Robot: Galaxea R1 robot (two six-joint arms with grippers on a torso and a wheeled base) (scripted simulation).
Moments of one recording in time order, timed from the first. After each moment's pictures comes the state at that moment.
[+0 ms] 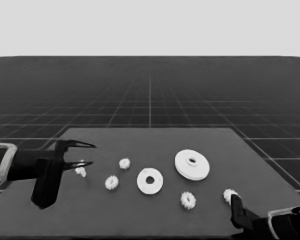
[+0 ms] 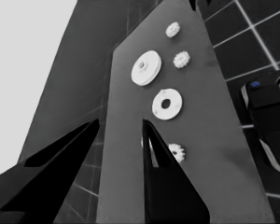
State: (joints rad) left arm -0.35 1.76 -0.42 0.31 0.68 0.35; right arm -0.35 1.76 -0.38 -0.70 -1.18 0.32
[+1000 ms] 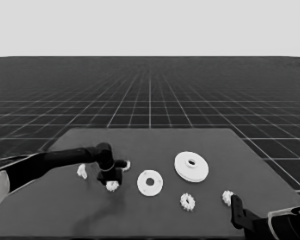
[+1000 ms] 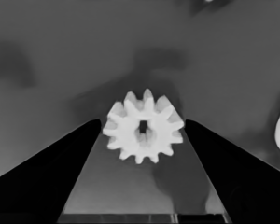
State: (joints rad) left arm 0.20 2.57 -1.40 0.35 1.42 -1.18; right arm -0.35 1.76 -0.39 -0.70 -1.18 0.32
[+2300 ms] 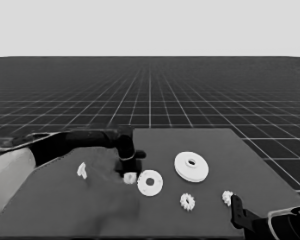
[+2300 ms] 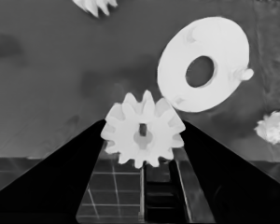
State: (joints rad) left arm 0.01 2.76 -1.28 0.19 1.55 -1.49; right arm -0.35 1.76 -0.39 -0.70 -1.18 0.32
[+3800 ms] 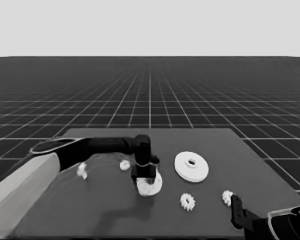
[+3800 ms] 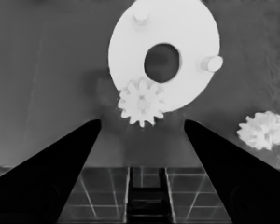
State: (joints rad) left arm 0.08 2.94 -1.41 0.25 1.56 -1.53; right arm -0.35 1.76 -0.39 -0.70 -1.18 0.32
